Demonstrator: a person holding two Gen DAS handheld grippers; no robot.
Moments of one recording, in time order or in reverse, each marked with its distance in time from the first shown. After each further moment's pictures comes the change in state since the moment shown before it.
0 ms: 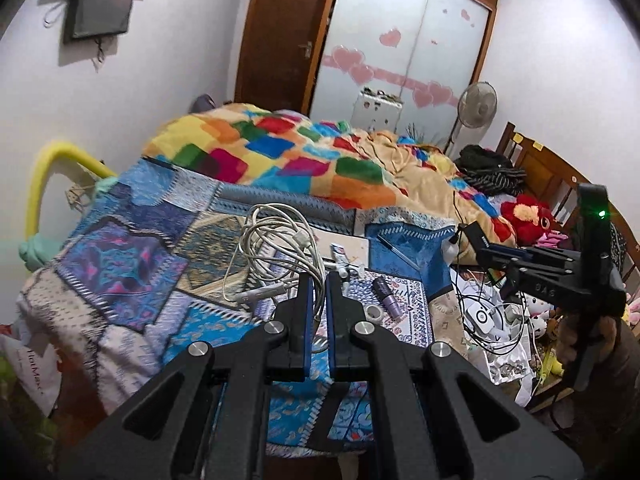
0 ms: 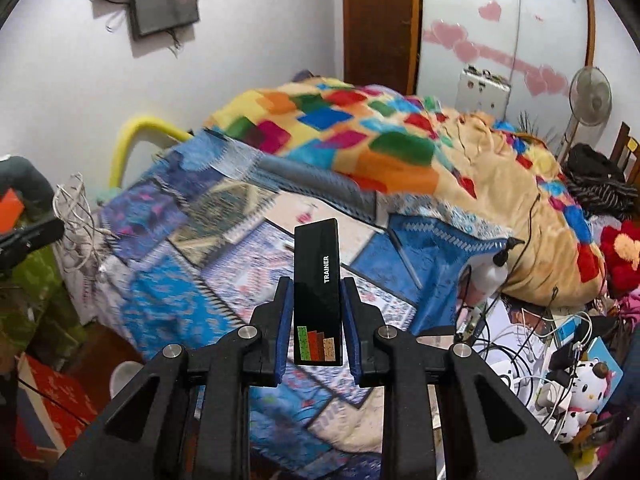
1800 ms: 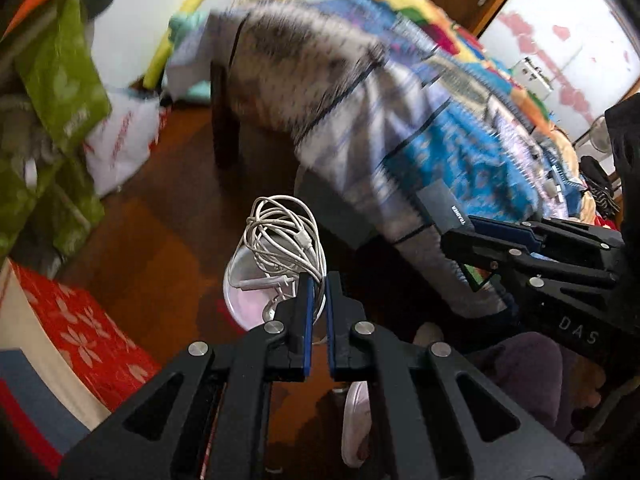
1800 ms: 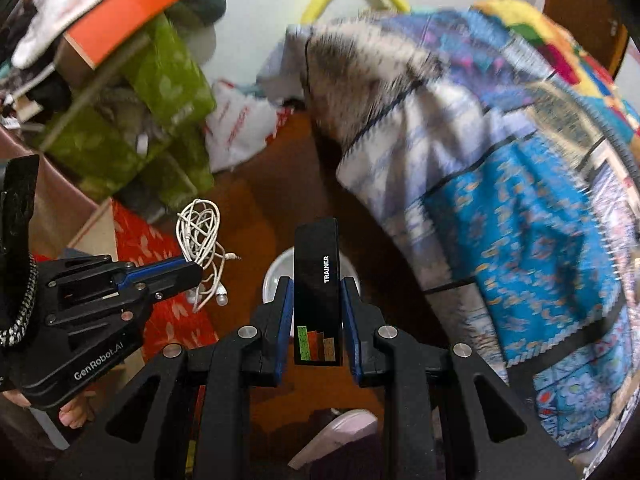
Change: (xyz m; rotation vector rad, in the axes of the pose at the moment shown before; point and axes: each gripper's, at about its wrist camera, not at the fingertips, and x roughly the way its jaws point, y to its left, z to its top) left arm -0.095 0.247 -0.292 -0.482 0.363 0.274; right arm 0.108 0.384 -0.151 -0.374 0.419 0.378
